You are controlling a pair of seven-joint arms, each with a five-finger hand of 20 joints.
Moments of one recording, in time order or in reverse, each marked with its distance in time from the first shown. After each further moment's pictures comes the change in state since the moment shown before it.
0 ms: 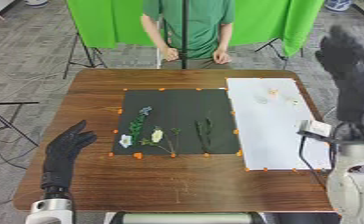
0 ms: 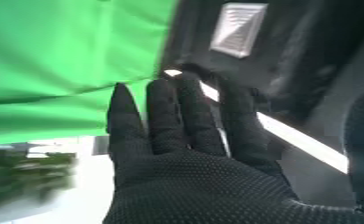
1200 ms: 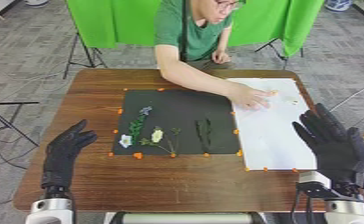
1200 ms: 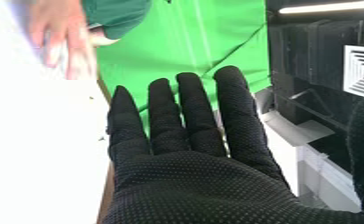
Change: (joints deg) left arm -0.1 -0.2 0.0 -0.1 0.1 -0.4 -0.1; right arm -17.9 -3.8 -1.3 1.5 26.2 -1.1 2.0
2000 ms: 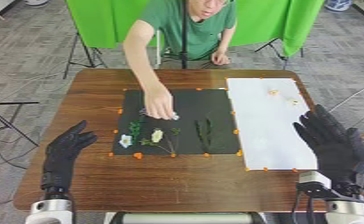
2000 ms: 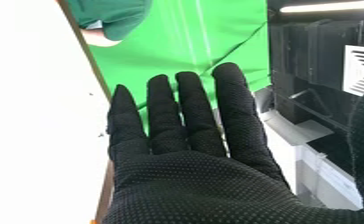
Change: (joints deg) left arm 0.4 -0.1 -0.1 -0.1 0.0 0.0 -0.1; right arm -0.3 0.0 0.1 -0.2 -0.5 0.7 0.0
